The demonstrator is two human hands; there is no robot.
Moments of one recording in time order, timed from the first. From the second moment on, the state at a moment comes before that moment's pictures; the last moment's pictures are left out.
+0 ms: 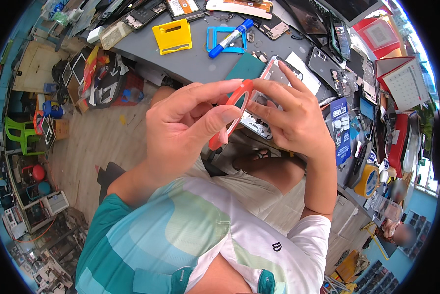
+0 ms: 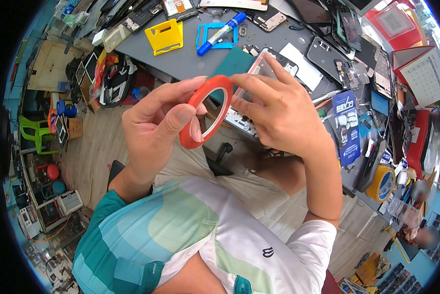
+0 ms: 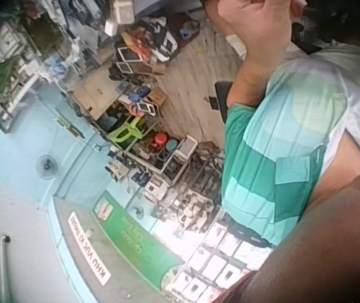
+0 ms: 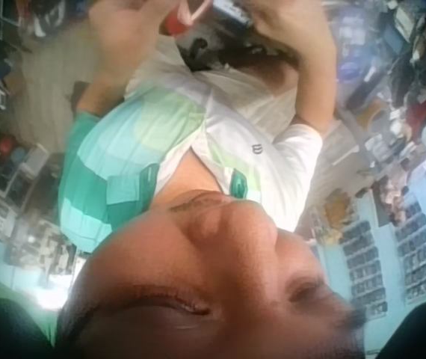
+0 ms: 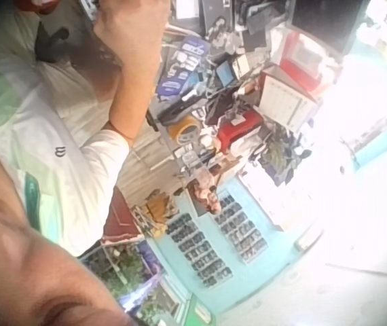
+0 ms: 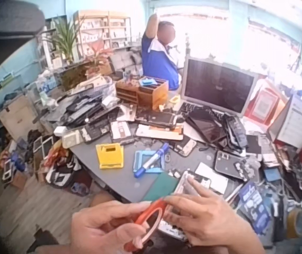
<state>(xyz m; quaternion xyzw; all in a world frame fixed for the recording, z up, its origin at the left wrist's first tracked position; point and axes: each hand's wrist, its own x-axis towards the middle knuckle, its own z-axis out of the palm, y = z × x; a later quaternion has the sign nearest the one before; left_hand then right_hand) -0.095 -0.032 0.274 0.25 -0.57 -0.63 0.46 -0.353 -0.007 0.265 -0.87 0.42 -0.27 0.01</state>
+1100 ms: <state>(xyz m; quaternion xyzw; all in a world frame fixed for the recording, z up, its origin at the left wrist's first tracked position) -0.082 -0.027 0.267 0.19 -0.60 -0.65 0.42 -0.347 0.005 0.278 -0.88 0.41 -0.23 -0.04</state>
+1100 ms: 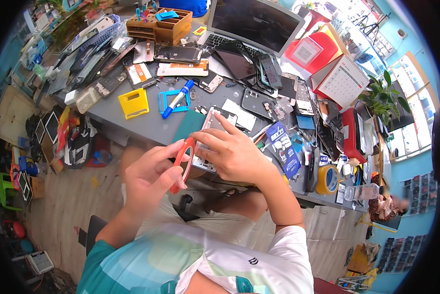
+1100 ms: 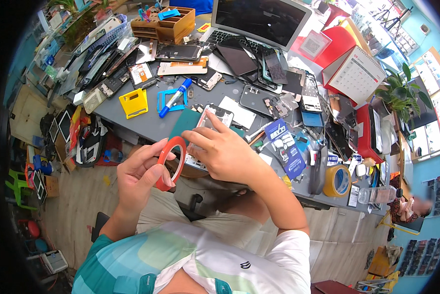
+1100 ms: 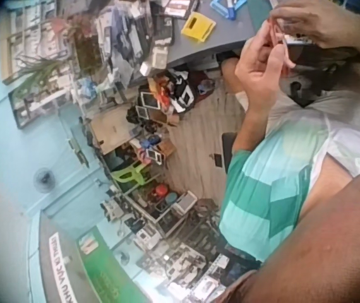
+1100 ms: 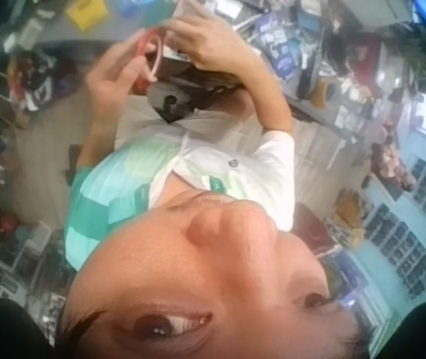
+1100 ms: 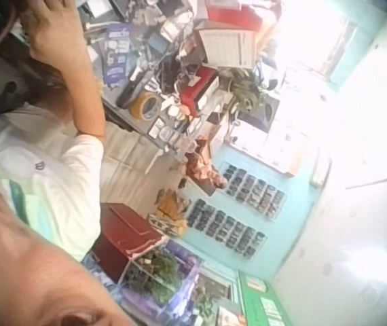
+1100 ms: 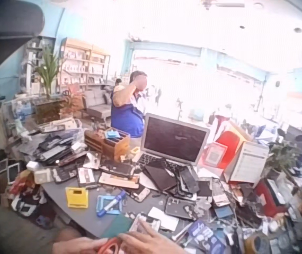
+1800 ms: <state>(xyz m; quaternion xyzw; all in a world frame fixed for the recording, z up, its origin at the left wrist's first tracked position) -0.080 -0.026 0.258 0.17 -0.60 -0.66 0.41 -0.365 -0.008 0.270 -0.84 0.50 -0.20 -0.09</state>
